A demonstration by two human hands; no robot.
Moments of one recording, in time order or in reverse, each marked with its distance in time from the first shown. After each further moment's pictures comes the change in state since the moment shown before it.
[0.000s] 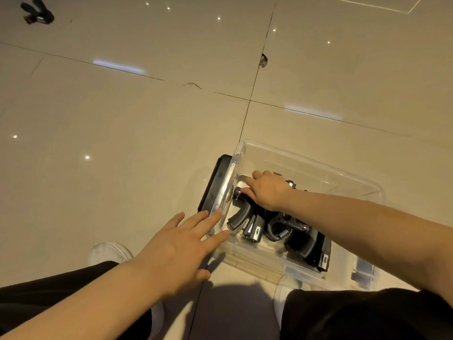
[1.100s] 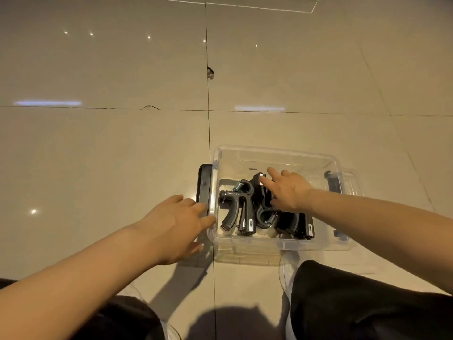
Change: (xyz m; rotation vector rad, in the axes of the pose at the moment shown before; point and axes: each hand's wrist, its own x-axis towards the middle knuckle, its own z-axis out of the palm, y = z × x) left_hand 0.008 -0.052 -0.048 0.386 0.014 0.288; right_hand -0.089 -0.009 -0.027 -0.127 -0.138 0.390
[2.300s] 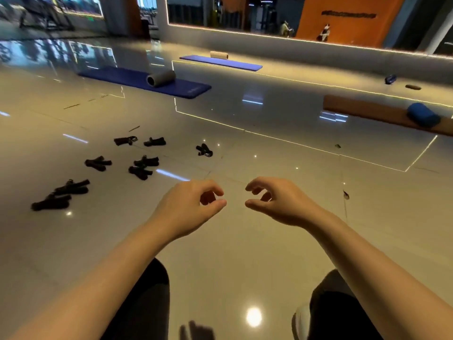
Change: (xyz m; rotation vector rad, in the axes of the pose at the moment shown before) left_hand -0.497 -0.106 0.116 -0.675 1.095 -0.692; right_hand -0.159 -0.479 -0.359 0.492 0.616 -0.419
